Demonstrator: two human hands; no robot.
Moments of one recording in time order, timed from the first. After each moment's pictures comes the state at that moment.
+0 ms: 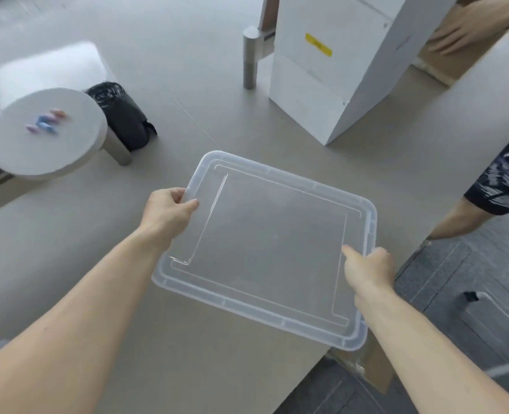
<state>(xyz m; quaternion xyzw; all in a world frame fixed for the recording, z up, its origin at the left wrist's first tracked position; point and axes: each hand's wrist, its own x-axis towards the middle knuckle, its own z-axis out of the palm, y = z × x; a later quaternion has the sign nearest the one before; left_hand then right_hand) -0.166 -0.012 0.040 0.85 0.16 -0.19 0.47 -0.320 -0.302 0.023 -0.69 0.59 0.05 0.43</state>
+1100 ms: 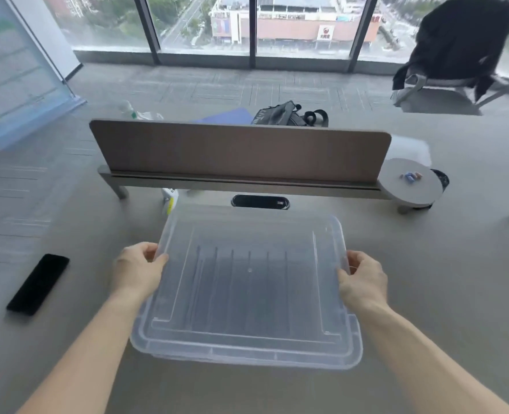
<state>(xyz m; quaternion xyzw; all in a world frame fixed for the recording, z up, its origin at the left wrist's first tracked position) -0.581 0.521 0.185 0.80 0.49 0.09 0.33 -0.416 0.196 0.194 -0.90 0.06 0.14 0.40</state>
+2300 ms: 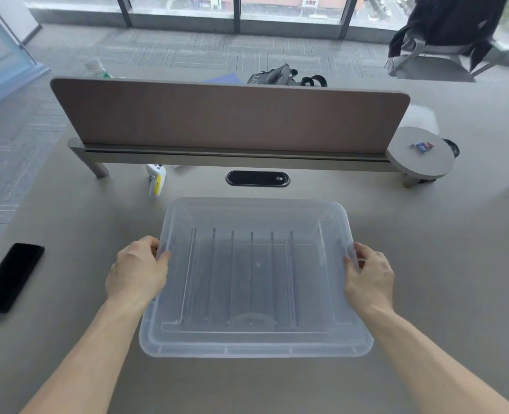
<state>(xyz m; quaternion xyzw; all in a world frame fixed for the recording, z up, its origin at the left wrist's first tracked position) -0.583 0.529 0.140 0.86 0.46 0.00 0.24 -0.432 0.202 0.129 -0.93 0.06 0.09 0.36</state>
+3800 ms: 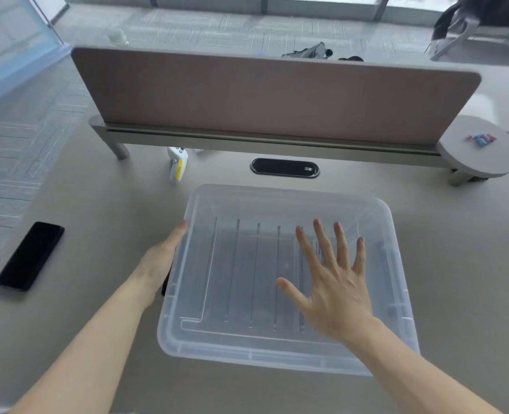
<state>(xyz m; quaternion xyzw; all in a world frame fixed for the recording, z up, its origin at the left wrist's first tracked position) -0.585 0.554 0.109 0.62 0.52 -0.09 0.58 -0.465 0.273 0.090 -0.94 -0.34 0.09 0.03</state>
